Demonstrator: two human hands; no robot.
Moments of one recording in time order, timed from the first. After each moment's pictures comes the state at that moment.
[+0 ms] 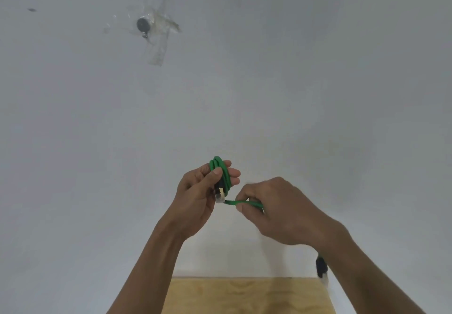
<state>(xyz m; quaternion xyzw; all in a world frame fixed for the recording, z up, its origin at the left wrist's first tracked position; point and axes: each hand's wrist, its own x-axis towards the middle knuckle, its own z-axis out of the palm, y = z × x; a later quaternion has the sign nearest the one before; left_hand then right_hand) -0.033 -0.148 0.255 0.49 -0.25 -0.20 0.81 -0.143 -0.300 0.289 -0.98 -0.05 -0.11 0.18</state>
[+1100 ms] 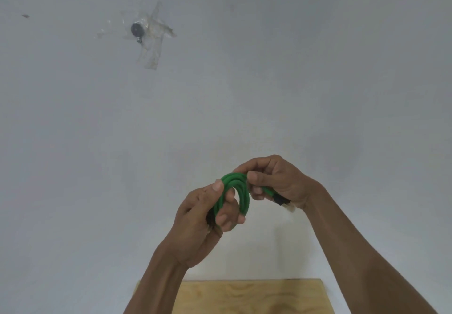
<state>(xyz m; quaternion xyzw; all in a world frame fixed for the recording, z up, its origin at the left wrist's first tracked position) -0.076 -0.144 0.248 0.43 -0.33 -0.26 0.80 -0.082 -0.359 0.272 -0.69 -0.18 0.03 0.70</state>
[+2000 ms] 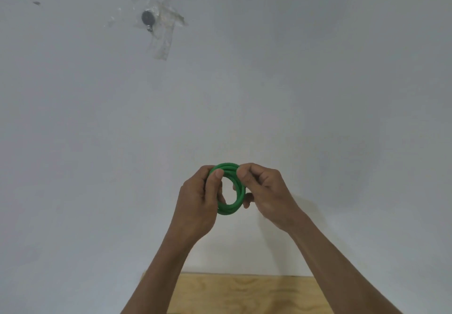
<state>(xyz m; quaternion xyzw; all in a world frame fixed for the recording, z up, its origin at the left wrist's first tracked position) -0.050 -0.142 0.242 0.76 -0.27 0.10 0.59 -0.084 -0.304 0.240 -0.72 -0.07 -0.15 0.67</state>
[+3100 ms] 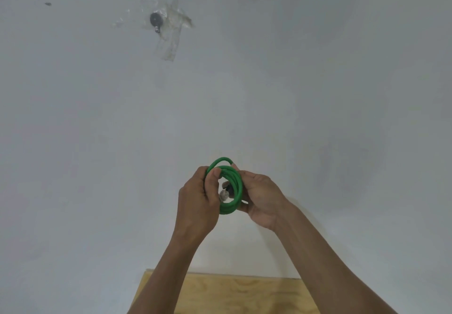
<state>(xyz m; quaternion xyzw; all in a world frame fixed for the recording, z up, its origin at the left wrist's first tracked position) -0.043 -0.148 0.232 0.79 -0.20 0.17 0.56 -0.069 -0.283 0.248 -0.60 0.10 0.00 0.80</state>
